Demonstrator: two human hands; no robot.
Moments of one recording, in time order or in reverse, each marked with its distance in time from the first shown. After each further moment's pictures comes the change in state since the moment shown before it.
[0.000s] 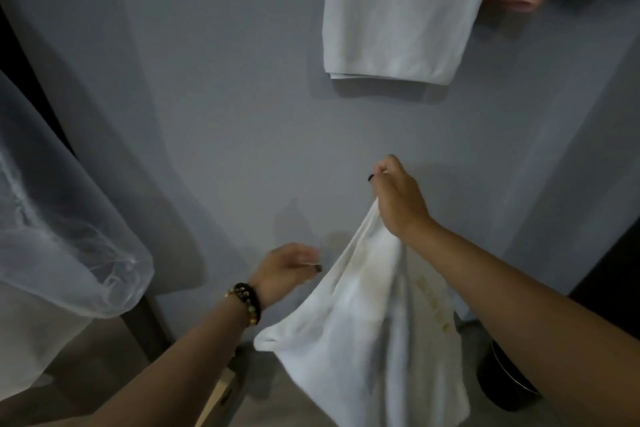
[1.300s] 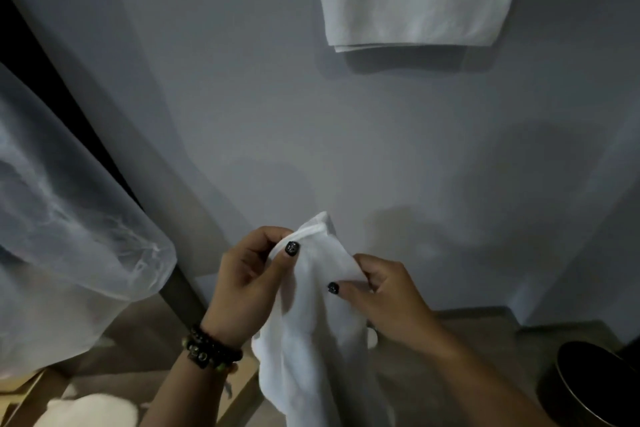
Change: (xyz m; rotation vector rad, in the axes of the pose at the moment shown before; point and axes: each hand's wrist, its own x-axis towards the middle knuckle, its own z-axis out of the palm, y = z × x) left_hand -0.040 0.043 0.038 -0.016 0.318 0.471; right_hand -0.071 0.081 0.017 0.509 -0.500 0.042
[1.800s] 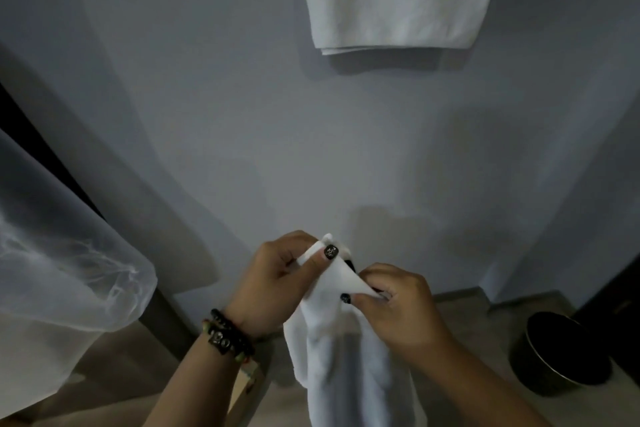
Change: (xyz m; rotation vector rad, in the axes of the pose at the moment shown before) left_hand 0.037 0.002 -0.008 0.150 -0.346 -0.034; right_hand -0.005 -0.006 0.018 -0.413 0.306 -0.163
